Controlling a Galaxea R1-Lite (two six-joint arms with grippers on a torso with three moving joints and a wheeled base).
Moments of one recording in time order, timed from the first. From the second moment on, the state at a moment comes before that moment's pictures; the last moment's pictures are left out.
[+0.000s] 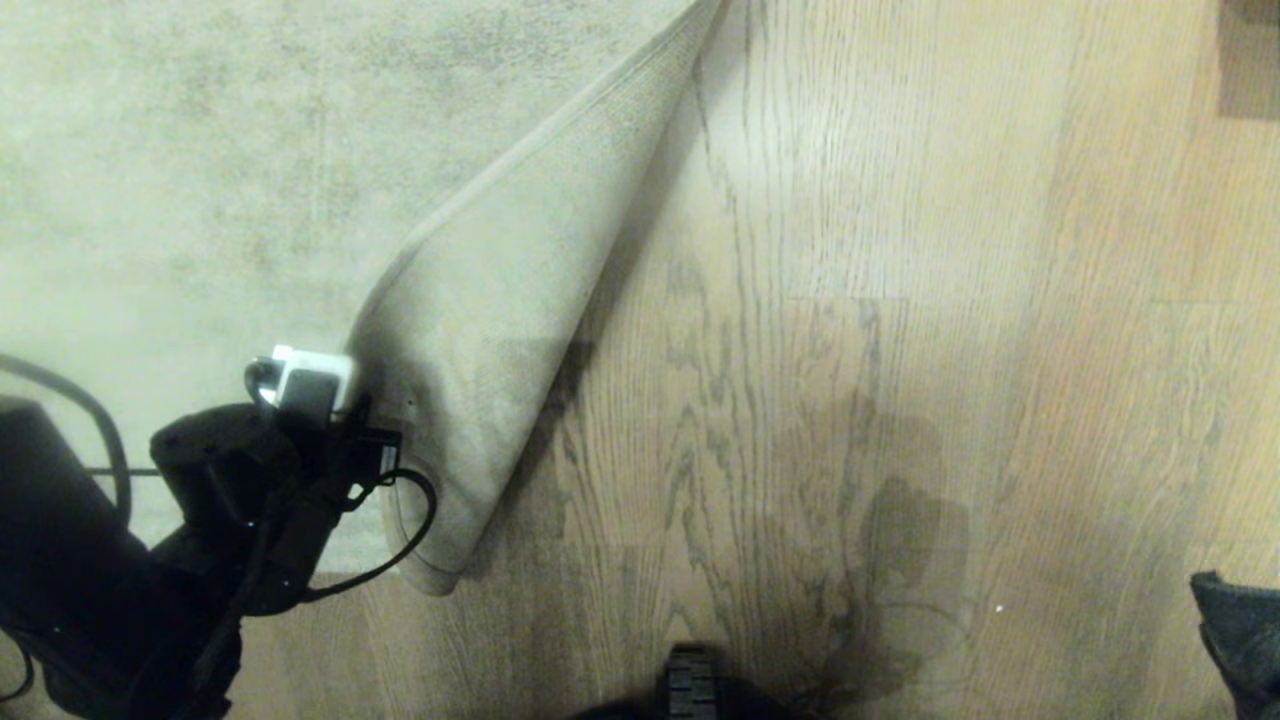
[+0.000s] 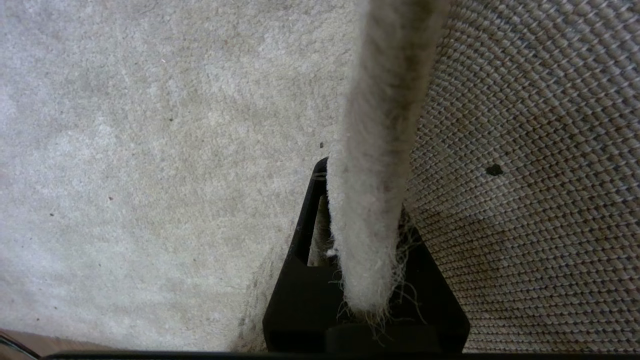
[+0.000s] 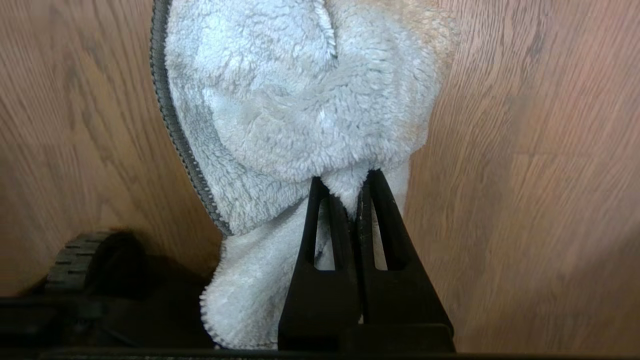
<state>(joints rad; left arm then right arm) -0.20 1.93 -0.34 -1.52 0.41 0.27 0.00 0.00 0.00 -0.01 -0.02 -0.03</state>
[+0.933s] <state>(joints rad) -0.20 1.93 -0.34 -1.52 0.41 0.27 0.00 0.00 0.00 -0.02 -0.02 0.02</state>
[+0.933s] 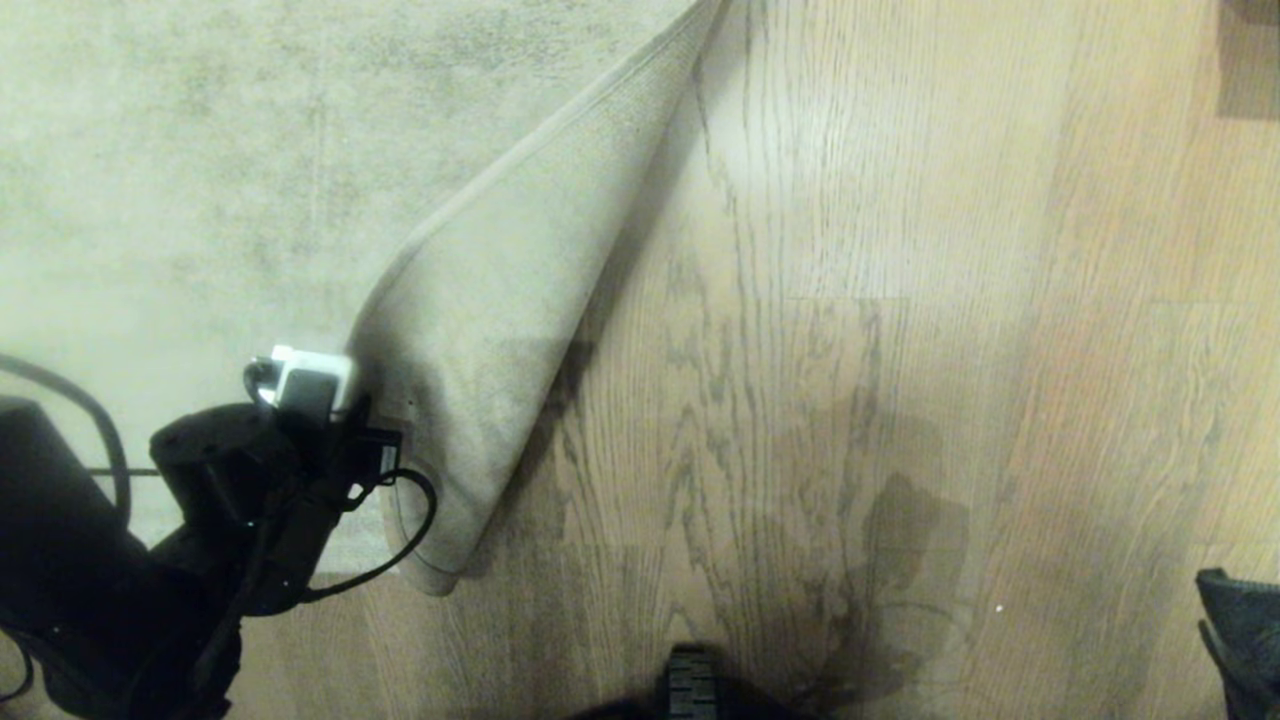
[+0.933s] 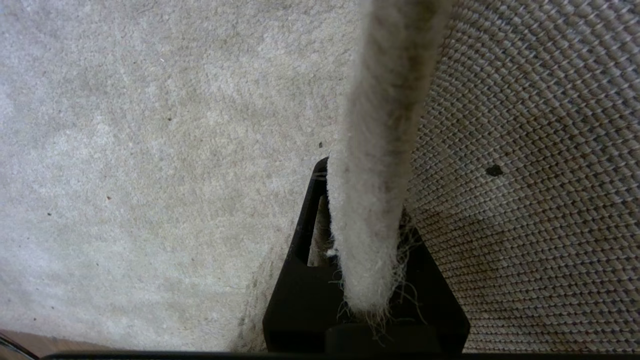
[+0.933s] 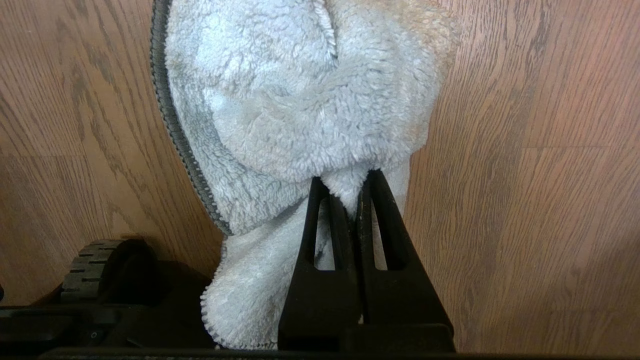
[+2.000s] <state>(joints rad) -0.32 1.72 -0.33 -1.52 0.44 0.32 0.00 0.00 0.00 -0.02 -0.02 0.02</state>
